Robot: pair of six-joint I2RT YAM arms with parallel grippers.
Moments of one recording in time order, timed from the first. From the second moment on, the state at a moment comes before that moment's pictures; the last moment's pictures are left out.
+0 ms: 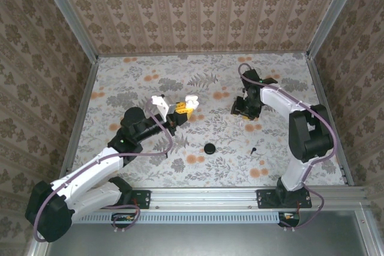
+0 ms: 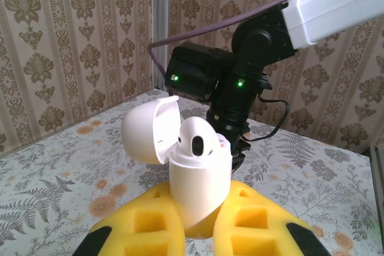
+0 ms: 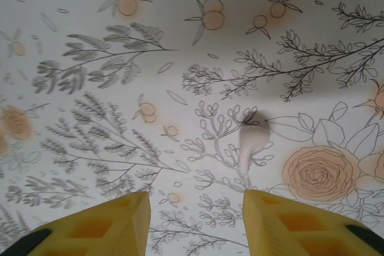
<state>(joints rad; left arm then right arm) -0.71 0.94 0.56 0.39 0.42 -0.08 0.25 1.79 1.28 -0.86 -0.18 0.55</state>
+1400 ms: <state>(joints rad) -0.70 0.91 0.52 0.37 0.42 -0.06 0.30 2.00 1.39 -0.96 -0.05 0.53</state>
